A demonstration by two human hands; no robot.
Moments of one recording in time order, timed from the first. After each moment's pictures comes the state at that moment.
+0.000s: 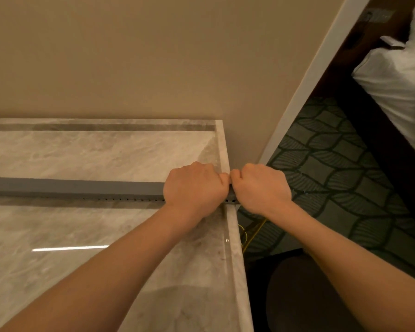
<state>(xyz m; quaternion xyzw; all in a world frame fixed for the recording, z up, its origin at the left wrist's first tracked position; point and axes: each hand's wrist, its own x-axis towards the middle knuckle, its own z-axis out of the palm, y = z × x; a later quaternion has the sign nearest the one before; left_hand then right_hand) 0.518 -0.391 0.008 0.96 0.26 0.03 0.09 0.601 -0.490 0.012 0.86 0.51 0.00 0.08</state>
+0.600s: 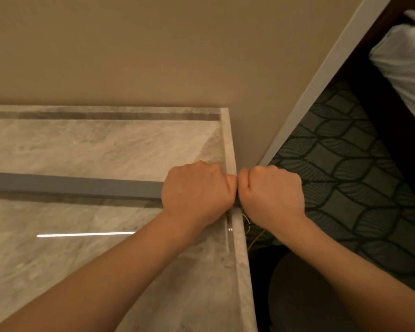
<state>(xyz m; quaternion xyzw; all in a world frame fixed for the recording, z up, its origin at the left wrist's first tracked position) 0.515 -0.394 0.007 0.97 0.23 0.06 0.04 0.586 -0.491 0.014 0.90 0.43 0.09 -0.01</state>
